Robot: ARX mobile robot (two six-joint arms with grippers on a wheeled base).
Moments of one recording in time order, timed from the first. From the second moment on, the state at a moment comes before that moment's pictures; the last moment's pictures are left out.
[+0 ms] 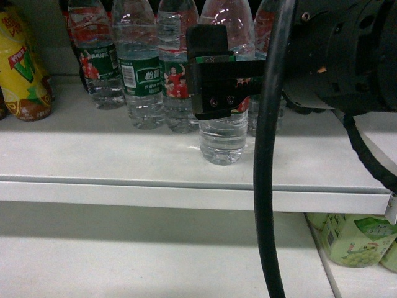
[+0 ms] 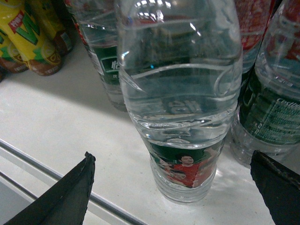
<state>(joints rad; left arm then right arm) 0.00 0.01 0.01 0.00 0.00 0.00 0.51 1.63 0.86 0.45 0.00 0.12</state>
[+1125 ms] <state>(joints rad) 0.00 0.01 0.01 0.00 0.00 0.00 0.56 1.82 1.03 0.44 0.14 0.21</state>
